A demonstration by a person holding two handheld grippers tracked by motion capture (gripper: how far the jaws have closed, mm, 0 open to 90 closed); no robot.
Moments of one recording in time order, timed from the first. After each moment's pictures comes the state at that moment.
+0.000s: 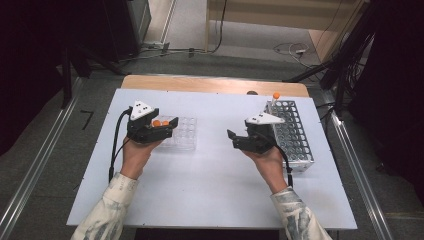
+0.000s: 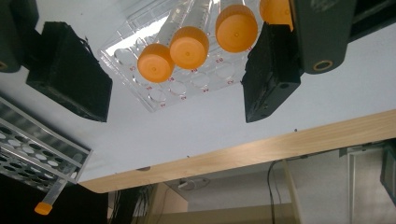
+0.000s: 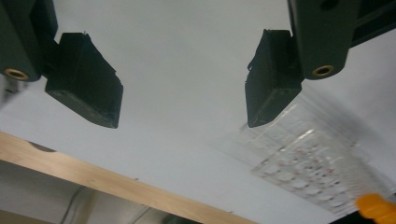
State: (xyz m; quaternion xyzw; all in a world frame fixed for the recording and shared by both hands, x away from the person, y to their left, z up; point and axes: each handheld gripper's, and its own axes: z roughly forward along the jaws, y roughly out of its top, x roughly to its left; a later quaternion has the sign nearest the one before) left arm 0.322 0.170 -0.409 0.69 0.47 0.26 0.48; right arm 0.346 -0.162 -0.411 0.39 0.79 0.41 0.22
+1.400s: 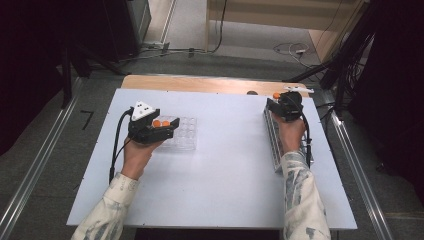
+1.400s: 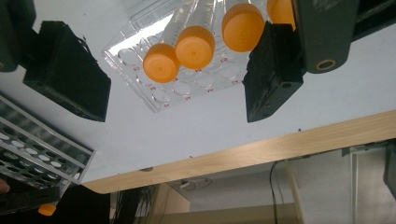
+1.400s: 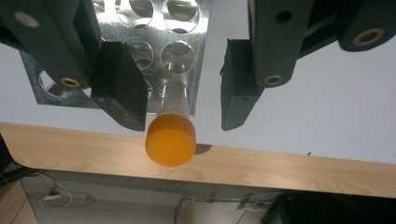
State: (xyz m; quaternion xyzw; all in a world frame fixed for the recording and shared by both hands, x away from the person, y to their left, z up) left arm 0.322 0.167 -0.410 0.69 0.47 0.26 0.48; right arm 0.469 -0.245 -0.423 0.55 0.70 0.36 0.27
